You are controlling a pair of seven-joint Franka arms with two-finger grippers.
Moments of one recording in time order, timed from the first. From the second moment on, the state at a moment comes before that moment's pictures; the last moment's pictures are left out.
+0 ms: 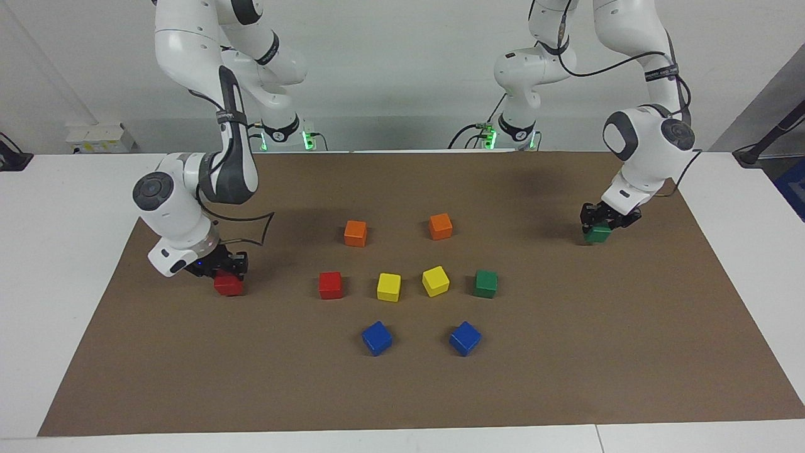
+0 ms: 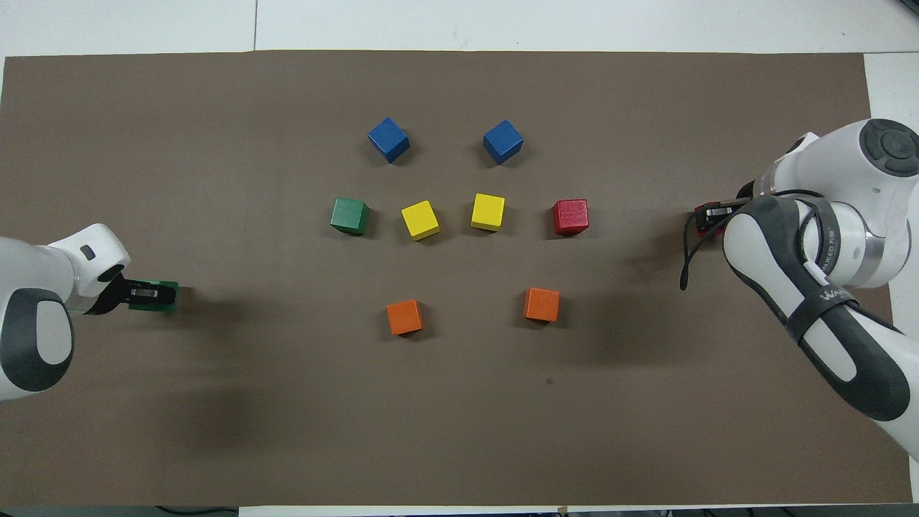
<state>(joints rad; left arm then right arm) 0.14 0.01 -0.02 -2.33 -0.04 2.33 0.32 -0.07 0.31 0.00 -1.95 0.02 2.22 -0.11</state>
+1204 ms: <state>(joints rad) 0.15 0.05 -0.01 -2.35 0.01 2.40 0.32 -0.08 0.32 0.00 -1.97 0.02 2.28 -0.16</state>
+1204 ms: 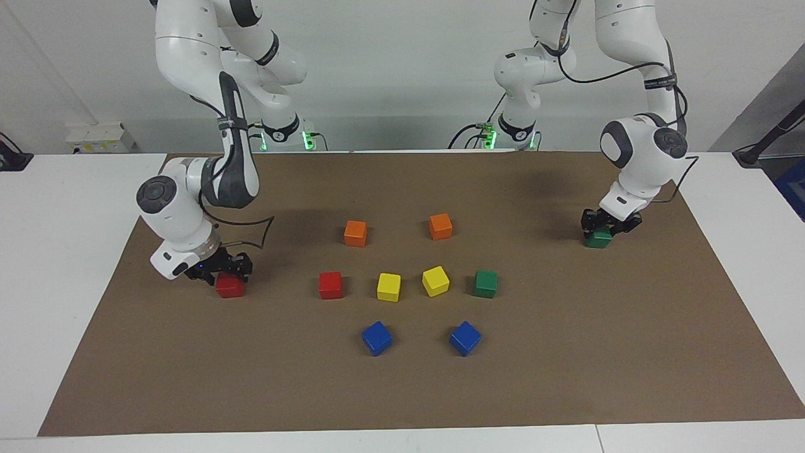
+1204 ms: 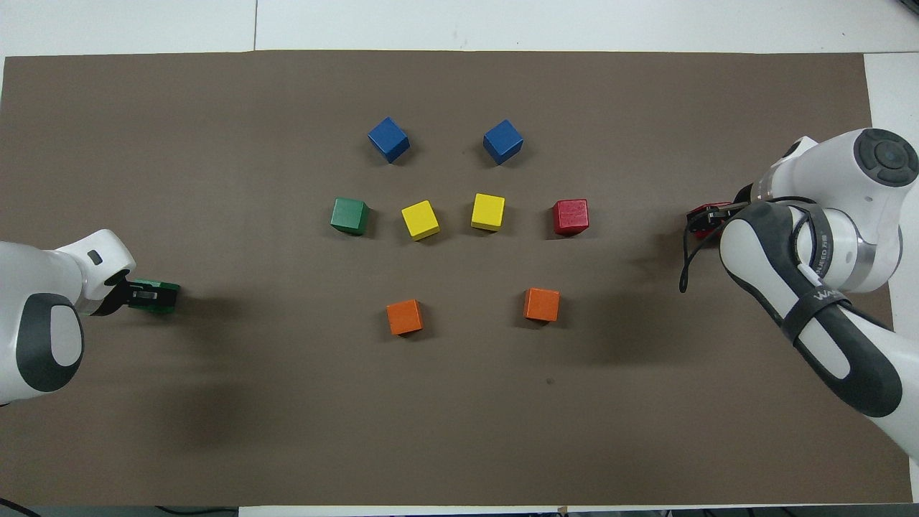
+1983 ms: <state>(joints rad) 0.01 0.13 -0.03 -1.85 -0.03 1.96 0.21 0.14 0.32 0.02 -1.47 0.00 1.74 0.14</state>
